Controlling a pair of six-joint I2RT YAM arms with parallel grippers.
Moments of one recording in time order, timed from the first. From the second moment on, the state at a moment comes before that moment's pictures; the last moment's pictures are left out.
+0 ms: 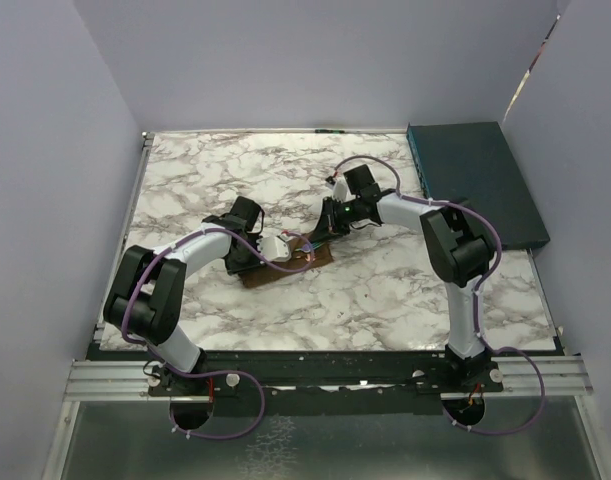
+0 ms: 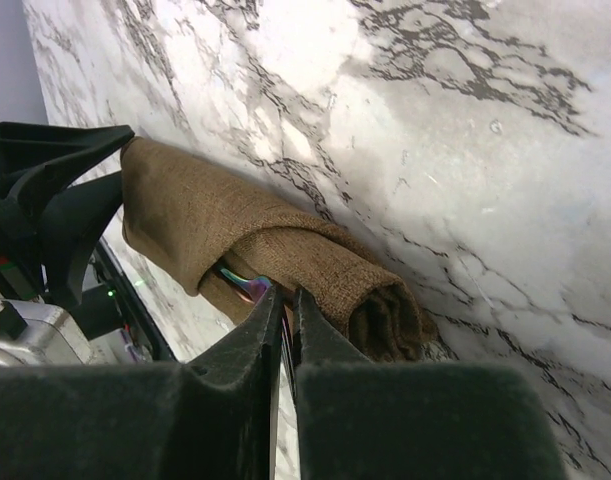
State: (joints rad) left arm -0.38 1.60 0.92 -0.62 0.07 1.00; right arm 0.48 2.12 1.40 -0.20 -0.72 0.47
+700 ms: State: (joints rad) left arm -0.38 1.60 0.91 -0.59 0.04 1.04; right arm 0.53 2.15 1.56 -0.33 -0.58 0.38
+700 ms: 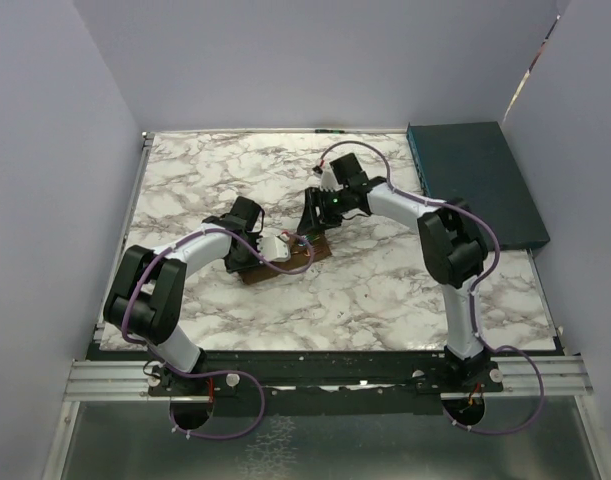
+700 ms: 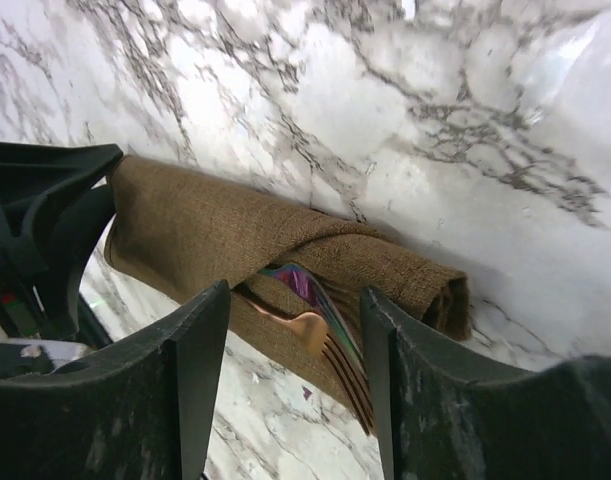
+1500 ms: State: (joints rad) left arm -0.18 1.68 1.24 -0.84 0.18 0.95; right arm 0.55 1.94 1.32 -0.30 -0.45 0.38
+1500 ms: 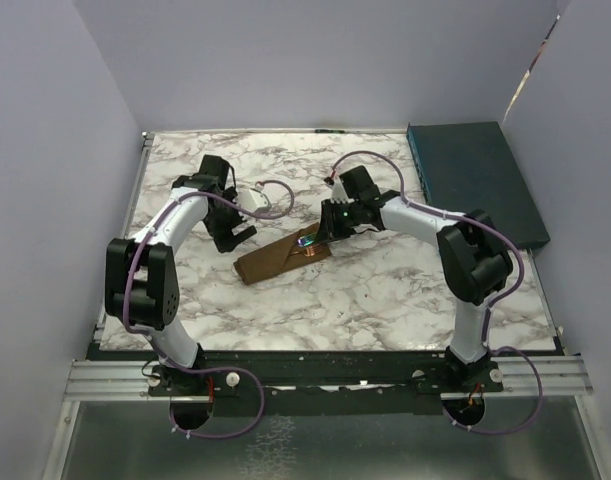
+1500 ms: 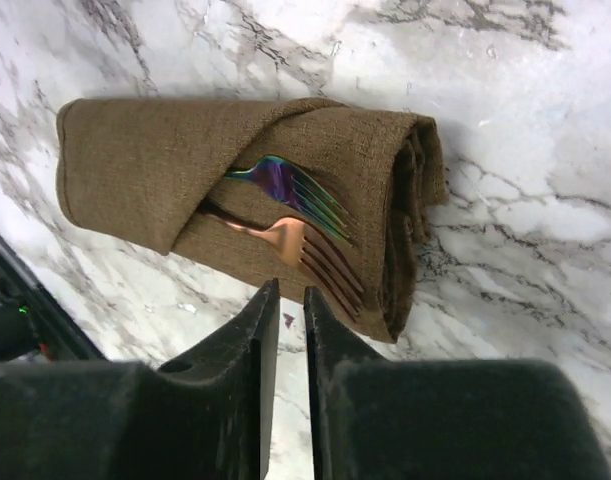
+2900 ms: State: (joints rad) left arm -0.02 1.56 0.42 0.76 0.04 0.03; right arm 0.04 1.46 0.34 0.90 0.51 0.15
